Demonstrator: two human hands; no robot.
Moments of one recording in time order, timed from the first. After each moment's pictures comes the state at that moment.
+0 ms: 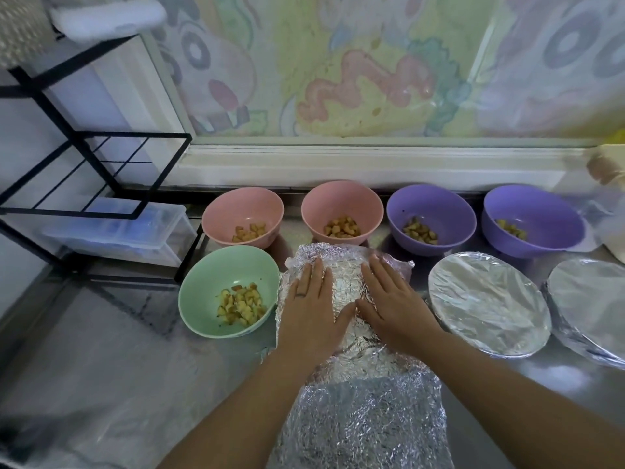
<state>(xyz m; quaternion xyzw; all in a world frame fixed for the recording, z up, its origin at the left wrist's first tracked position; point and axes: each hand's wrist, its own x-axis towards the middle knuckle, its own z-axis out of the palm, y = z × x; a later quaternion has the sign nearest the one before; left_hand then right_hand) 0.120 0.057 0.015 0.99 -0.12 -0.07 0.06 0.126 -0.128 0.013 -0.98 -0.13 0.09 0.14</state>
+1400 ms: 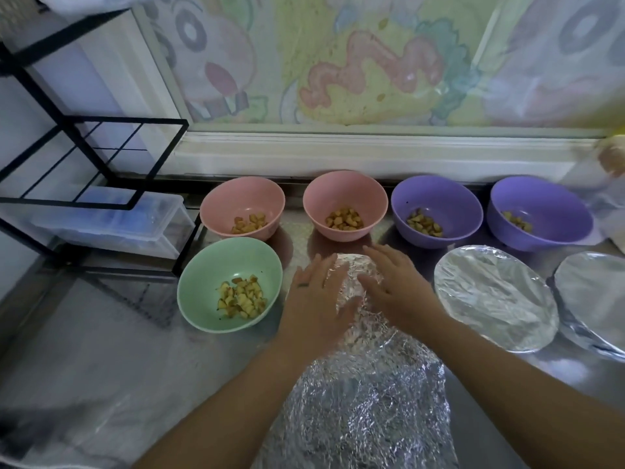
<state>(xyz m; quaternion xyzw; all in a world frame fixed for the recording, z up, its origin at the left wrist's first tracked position) 0.119 0.067 0.018 0.97 -0.17 0.05 0.18 0.136 -0.119 0.042 -0.96 -0.07 0.04 0.27</state>
